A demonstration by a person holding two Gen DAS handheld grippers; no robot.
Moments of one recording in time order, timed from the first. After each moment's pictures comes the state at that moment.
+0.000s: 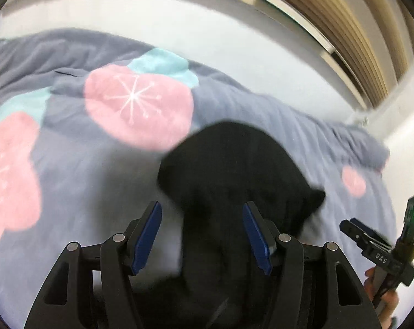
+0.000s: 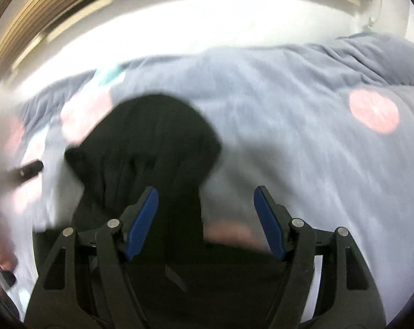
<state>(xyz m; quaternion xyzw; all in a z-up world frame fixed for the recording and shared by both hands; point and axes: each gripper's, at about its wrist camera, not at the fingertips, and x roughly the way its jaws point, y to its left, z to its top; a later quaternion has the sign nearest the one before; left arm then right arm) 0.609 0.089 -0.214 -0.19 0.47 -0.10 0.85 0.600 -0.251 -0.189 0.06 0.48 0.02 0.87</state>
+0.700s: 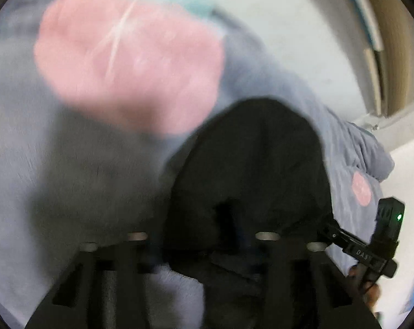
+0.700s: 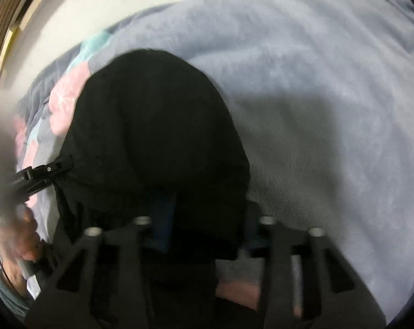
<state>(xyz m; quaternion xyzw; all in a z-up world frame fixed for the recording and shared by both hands) 0.674 0.087 -0.311 -0.23 0.52 -0.15 0.81 0.663 -0.240 -0.289 0.10 0.56 0.10 0.82</state>
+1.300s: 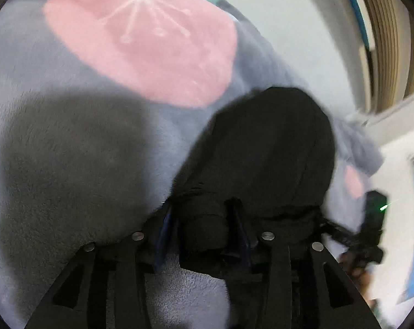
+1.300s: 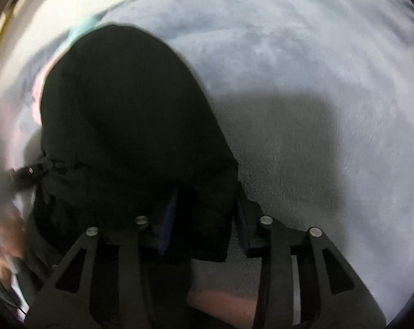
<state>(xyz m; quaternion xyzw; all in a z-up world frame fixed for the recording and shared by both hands) 0.665 0.099 -0.352 -0.28 0.52 -0.19 0.78 0.655 -0.247 -0.326 0.10 0.57 0.09 0.81</state>
